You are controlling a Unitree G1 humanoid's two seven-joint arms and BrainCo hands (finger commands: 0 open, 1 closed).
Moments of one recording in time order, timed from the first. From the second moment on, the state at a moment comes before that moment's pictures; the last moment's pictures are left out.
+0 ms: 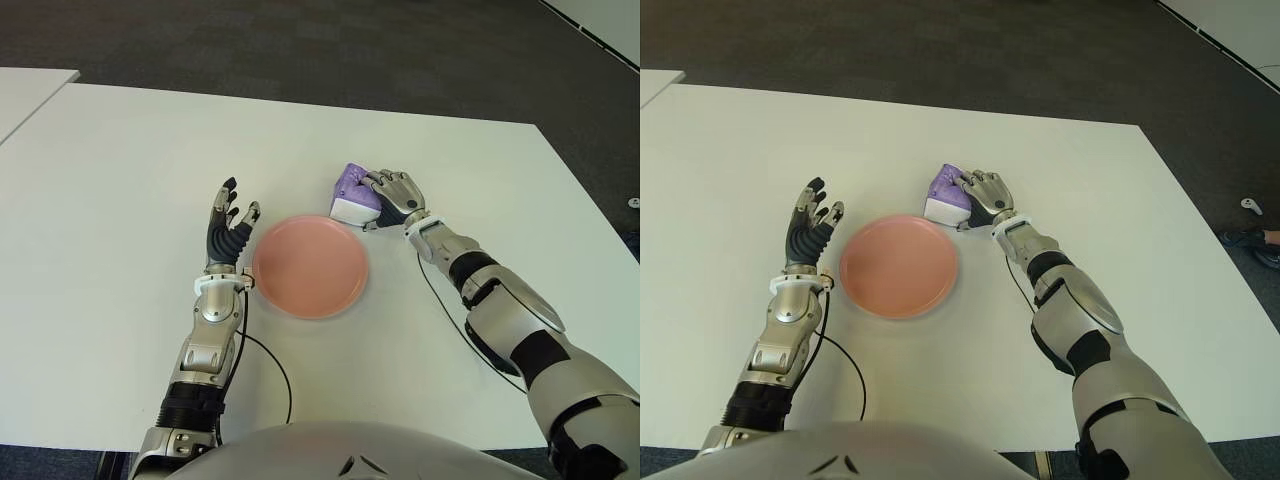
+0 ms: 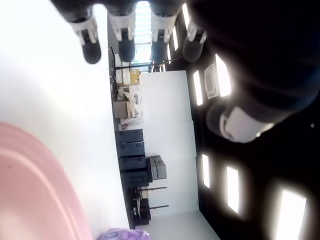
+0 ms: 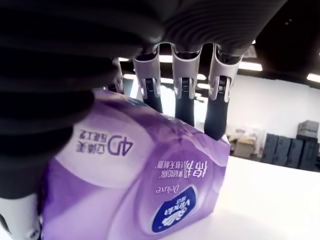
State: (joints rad) left arm 0.01 -0.06 -0.06 0.08 0.15 -0.13 0.25; right arm -0.82 -0.38 0.82 1.27 -0.83 -0.31 -0.71
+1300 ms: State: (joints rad) left arm 0.02 -0.06 -0.06 0.09 0.15 -0.13 0.28; right arm -0.75 -0.35 0.72 1.28 -0.76 -0.41 -0.79
